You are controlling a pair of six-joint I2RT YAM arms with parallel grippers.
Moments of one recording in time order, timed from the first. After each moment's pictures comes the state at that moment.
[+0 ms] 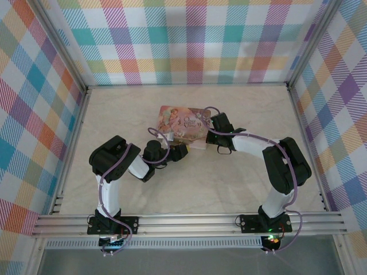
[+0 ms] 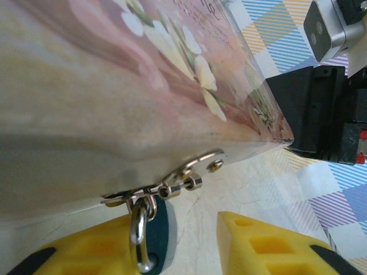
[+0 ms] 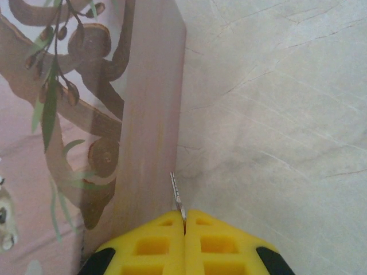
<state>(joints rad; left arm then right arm) -0.55 1.99 0.55 1.17 0.42 -0.79 0.52 1.72 1.00 -0.19 0.09 0.58</state>
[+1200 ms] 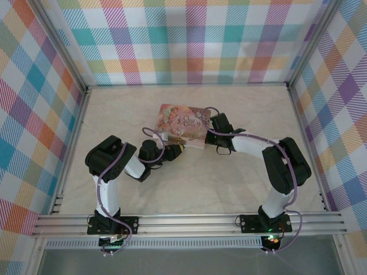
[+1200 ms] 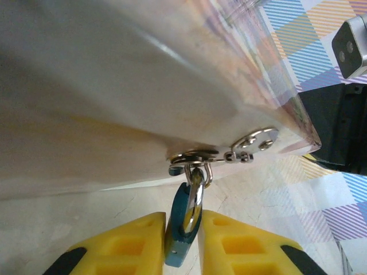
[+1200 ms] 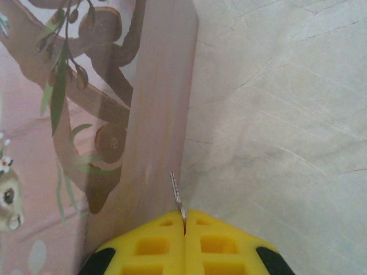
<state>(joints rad) -0.49 1.96 0.51 1.14 0.42 -0.79 0.53 1.72 0.99 -0.18 0.07 0.59</state>
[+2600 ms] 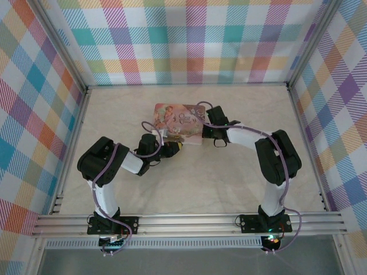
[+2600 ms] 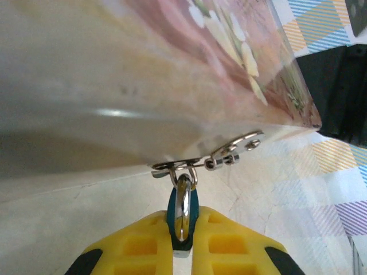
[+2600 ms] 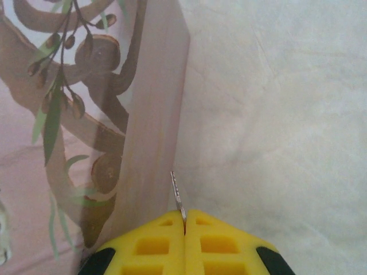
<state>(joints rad) -0.47 1.87 0.58 0.86 0.46 -0.72 0.51 1.86 1.18 -0.23 0.07 0.45</state>
